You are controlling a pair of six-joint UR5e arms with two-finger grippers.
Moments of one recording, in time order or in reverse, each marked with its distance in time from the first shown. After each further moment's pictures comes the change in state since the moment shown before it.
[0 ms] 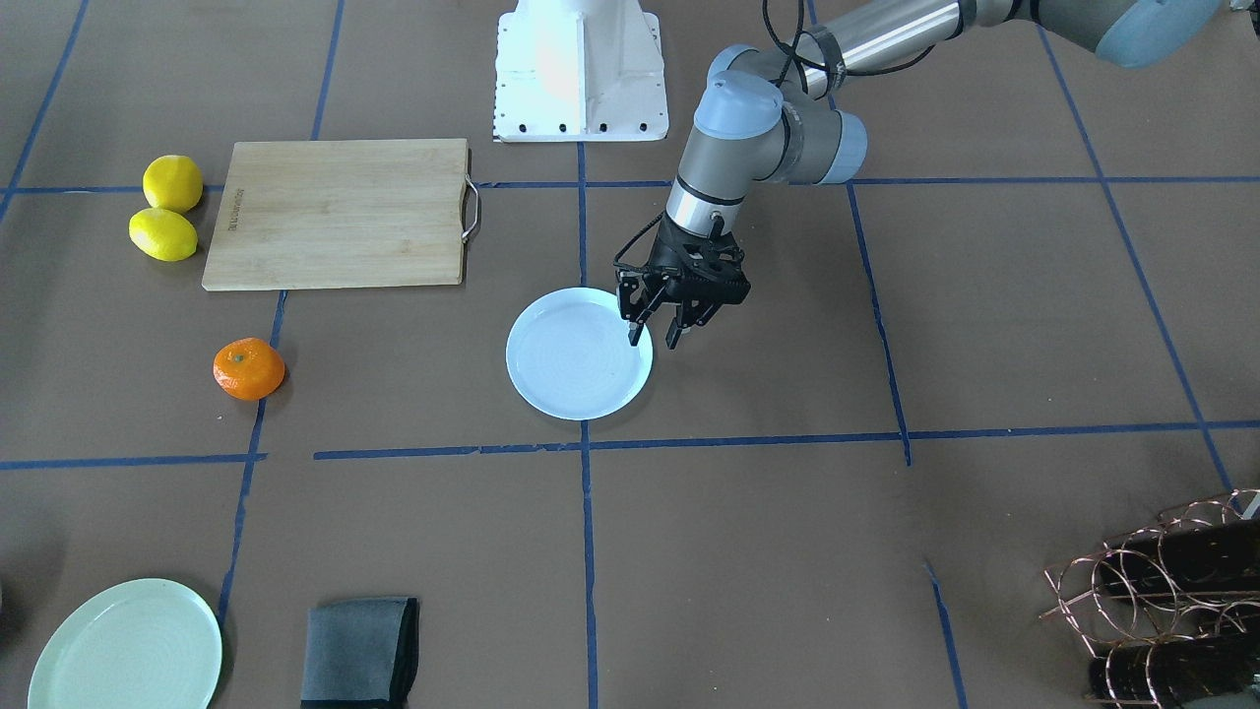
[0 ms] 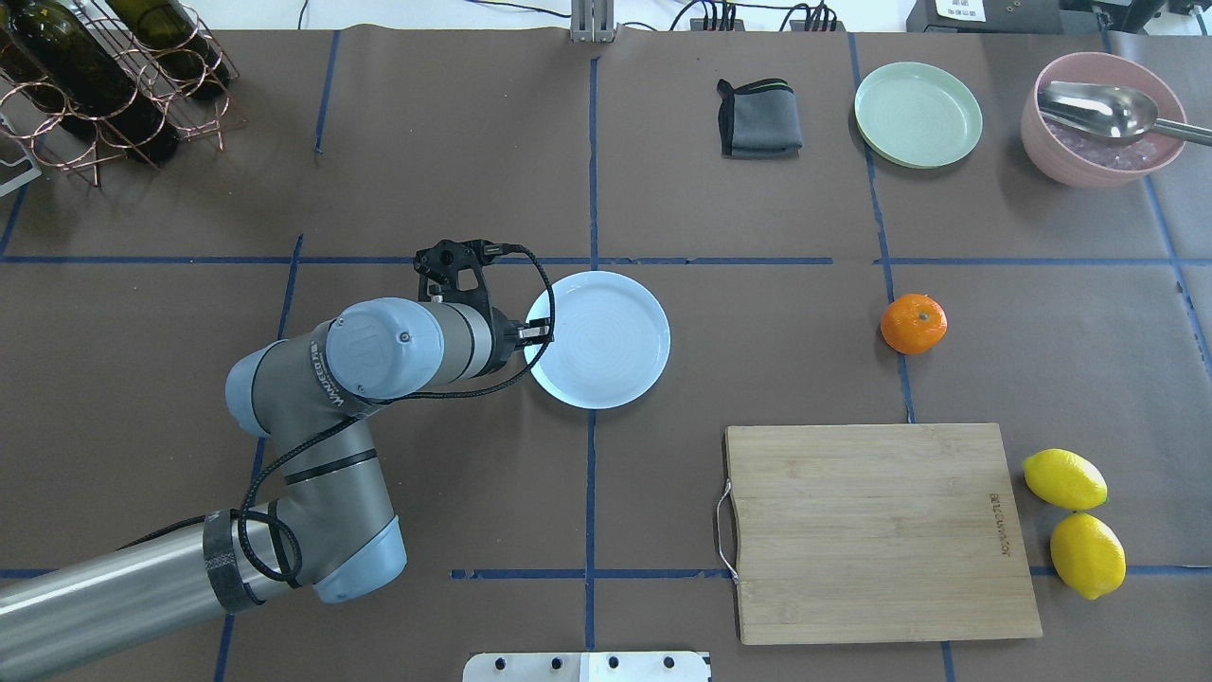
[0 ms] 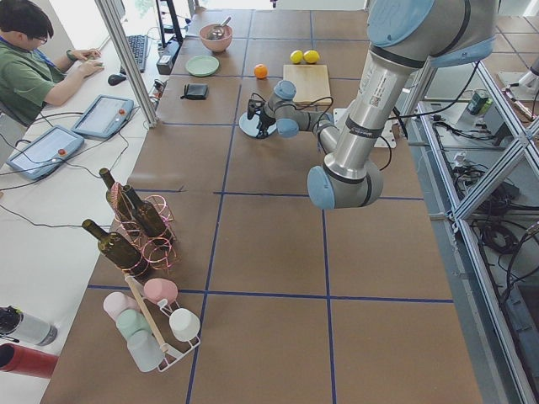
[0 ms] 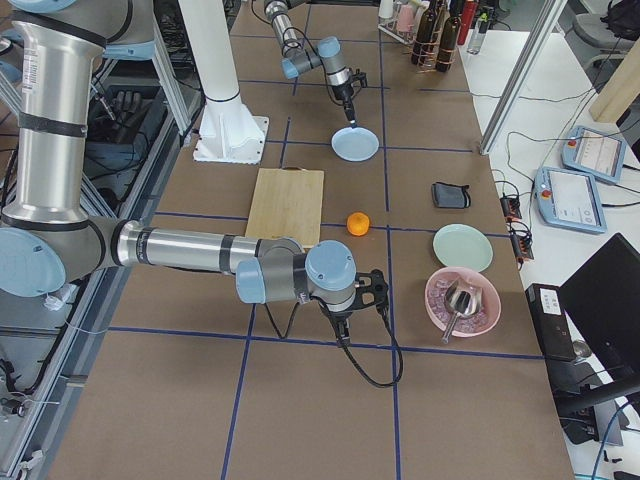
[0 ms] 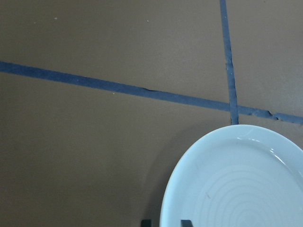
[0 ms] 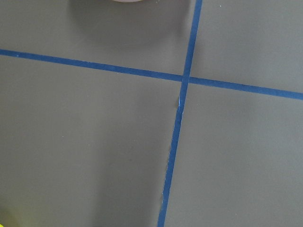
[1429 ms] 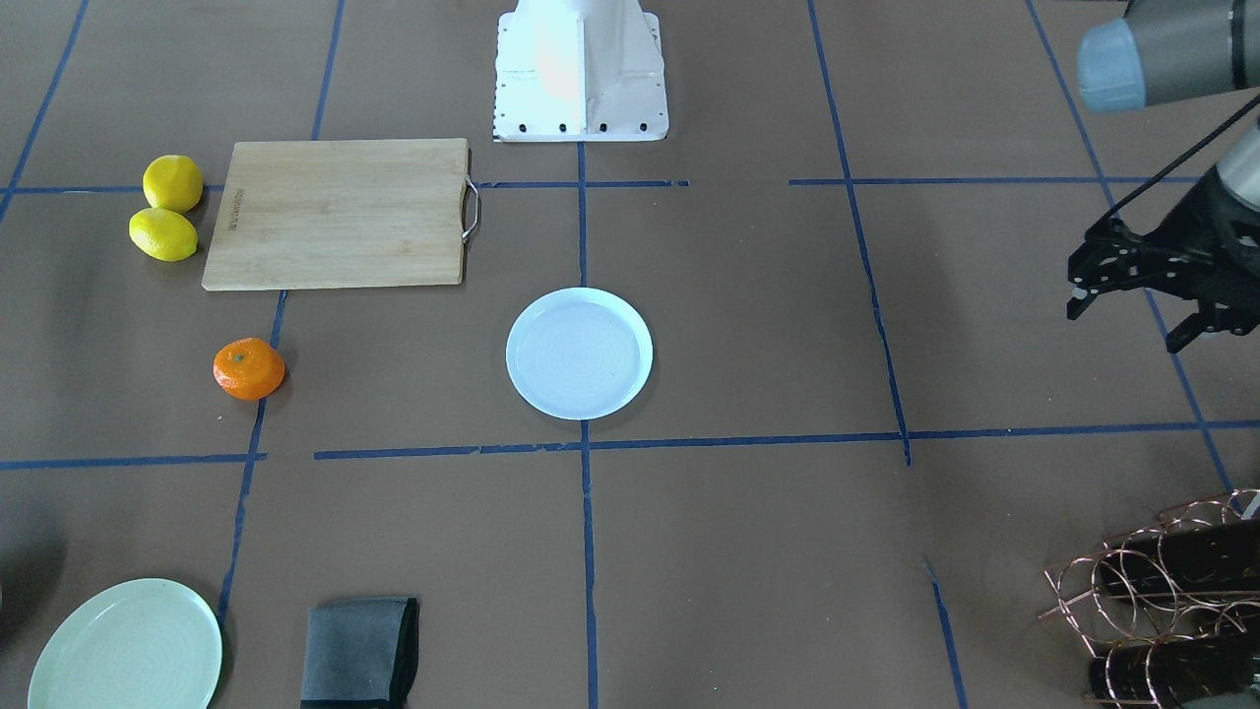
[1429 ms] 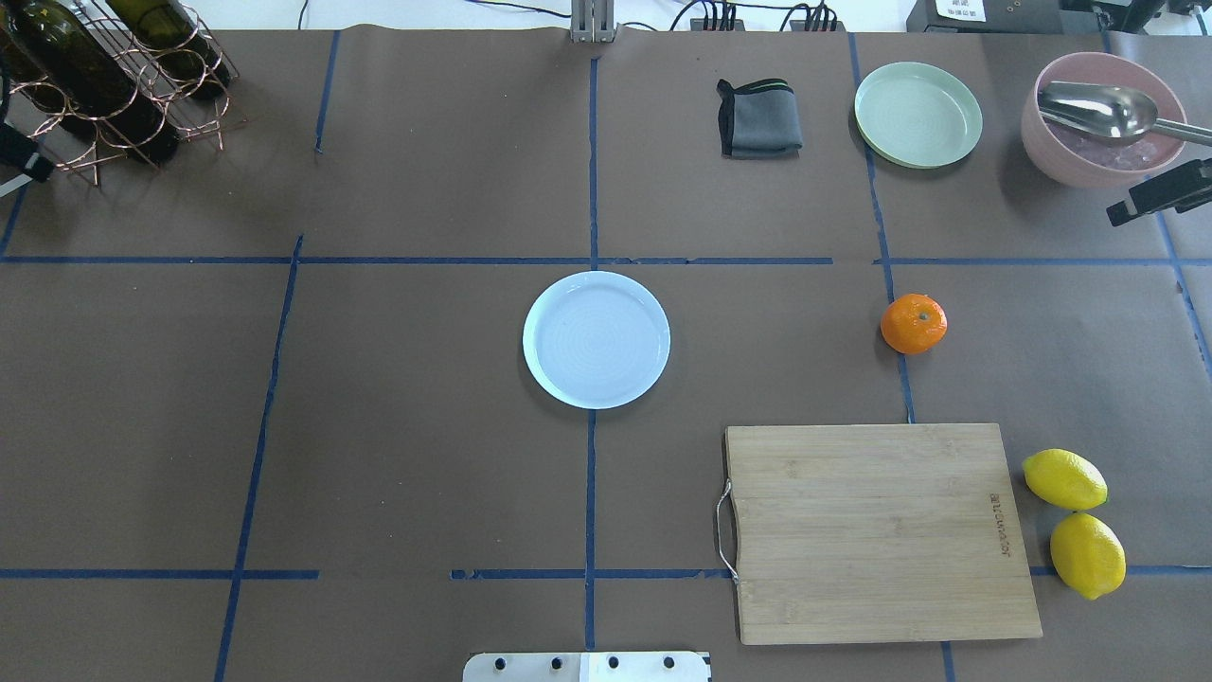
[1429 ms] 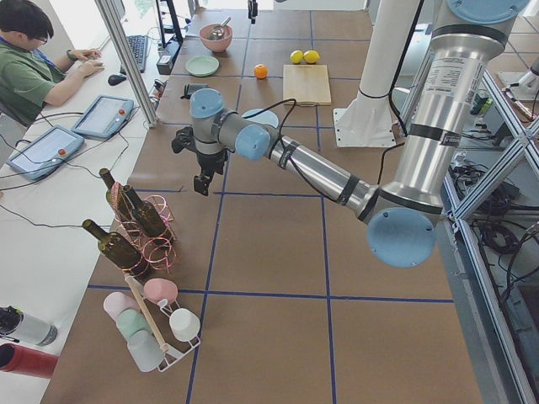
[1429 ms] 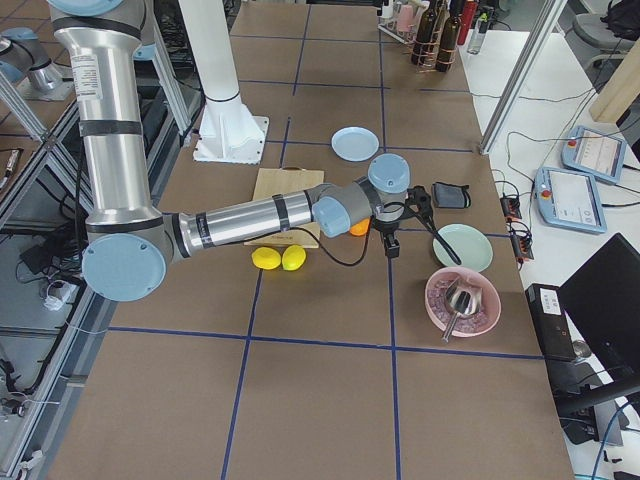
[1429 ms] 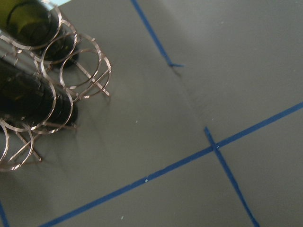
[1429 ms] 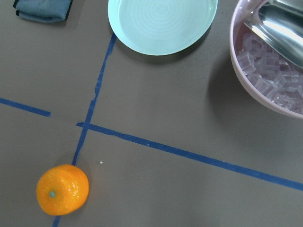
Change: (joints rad) left arm -0.865 0.365 -0.246 0.607 -0.727 1.192; right arm -0.296 0.265 0.043 0.066 -0.039 0.404
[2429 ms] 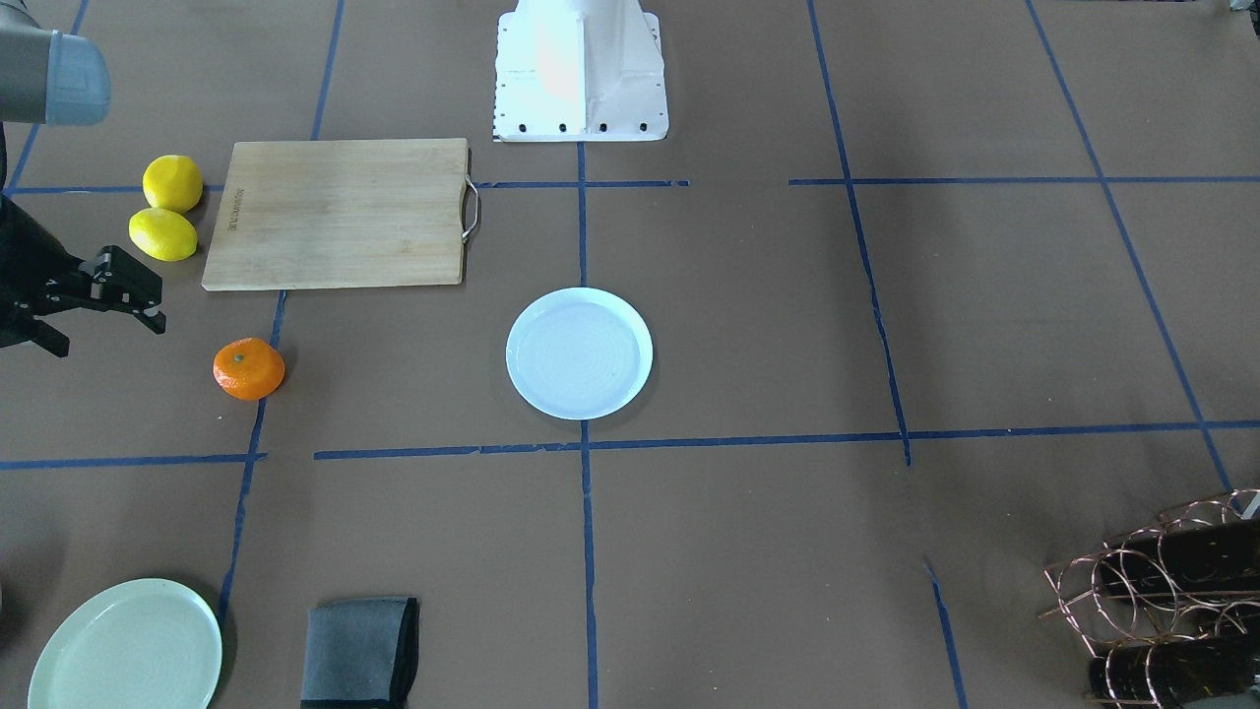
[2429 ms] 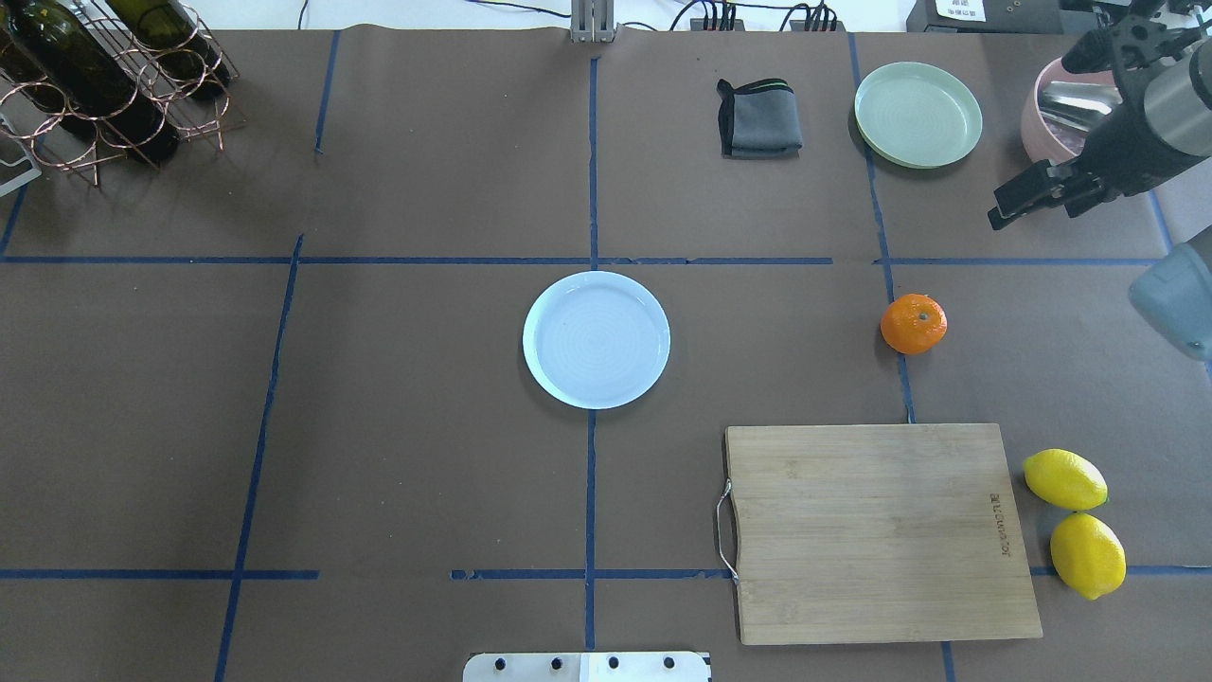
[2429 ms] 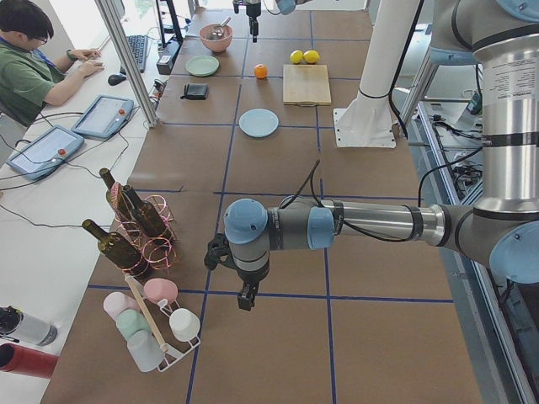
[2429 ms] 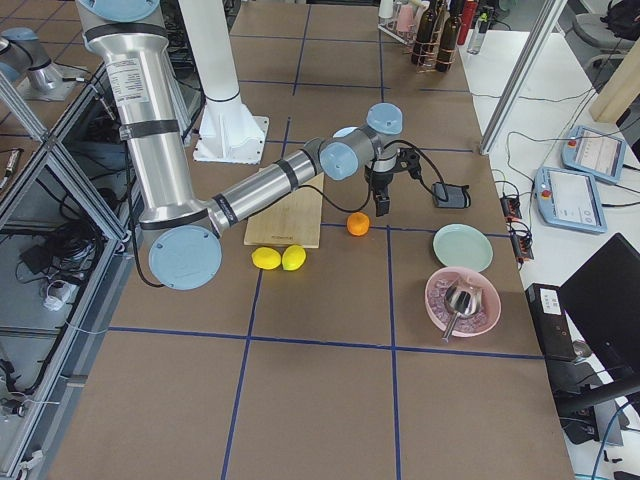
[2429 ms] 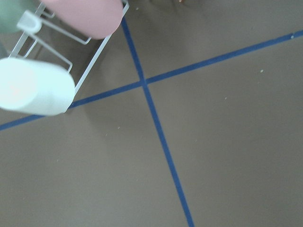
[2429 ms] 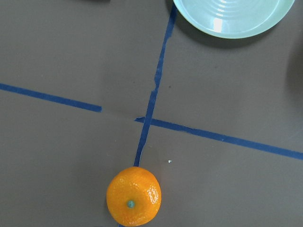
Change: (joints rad) left arm -0.307 0.330 0.082 0.048 -0.016 0.489; right arm -0.241 0.114 0.129 -0.244 -0.188 0.170
